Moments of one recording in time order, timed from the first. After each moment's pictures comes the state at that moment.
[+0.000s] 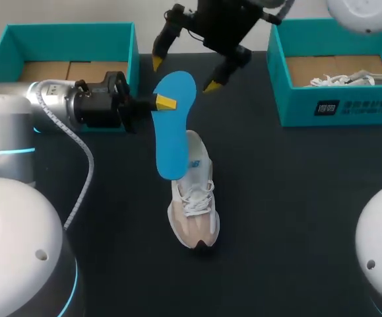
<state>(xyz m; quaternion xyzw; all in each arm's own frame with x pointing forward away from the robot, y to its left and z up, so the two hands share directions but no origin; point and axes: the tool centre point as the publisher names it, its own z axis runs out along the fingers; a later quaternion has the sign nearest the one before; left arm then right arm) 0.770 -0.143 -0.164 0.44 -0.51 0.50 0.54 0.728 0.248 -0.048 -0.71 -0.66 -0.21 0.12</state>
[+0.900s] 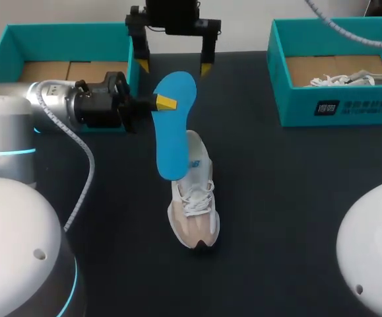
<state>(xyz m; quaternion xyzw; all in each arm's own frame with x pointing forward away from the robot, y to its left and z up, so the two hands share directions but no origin) 0.770 -0.143 -0.164 0.44 -0.51 0.50 0.54 0.748 0.256 -0.052 -0.74 -0.67 -0.06 -0.05</state>
